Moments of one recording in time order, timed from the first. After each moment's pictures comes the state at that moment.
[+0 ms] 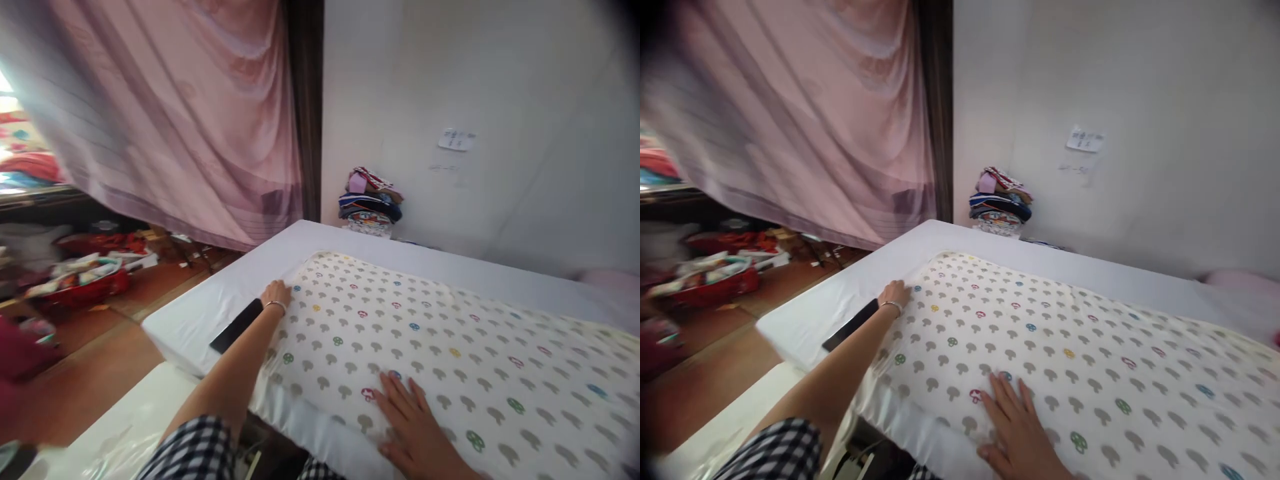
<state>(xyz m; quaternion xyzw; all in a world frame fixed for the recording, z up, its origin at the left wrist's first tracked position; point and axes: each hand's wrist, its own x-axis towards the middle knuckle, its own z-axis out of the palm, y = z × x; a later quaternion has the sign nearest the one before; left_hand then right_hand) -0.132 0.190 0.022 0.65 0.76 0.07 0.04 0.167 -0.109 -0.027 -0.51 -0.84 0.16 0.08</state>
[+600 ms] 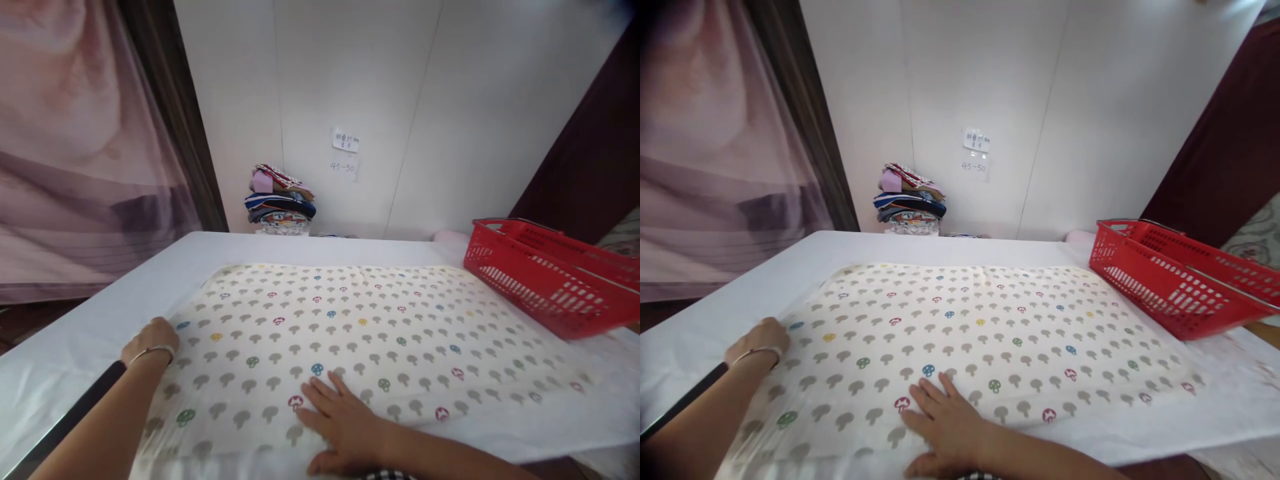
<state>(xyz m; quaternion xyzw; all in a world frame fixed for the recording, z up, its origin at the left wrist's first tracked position) -0.128 0.200 0.048 0.63 0.77 0.02 0.11 0.151 -0.128 0.044 -0.50 -0.81 0.28 0.12</state>
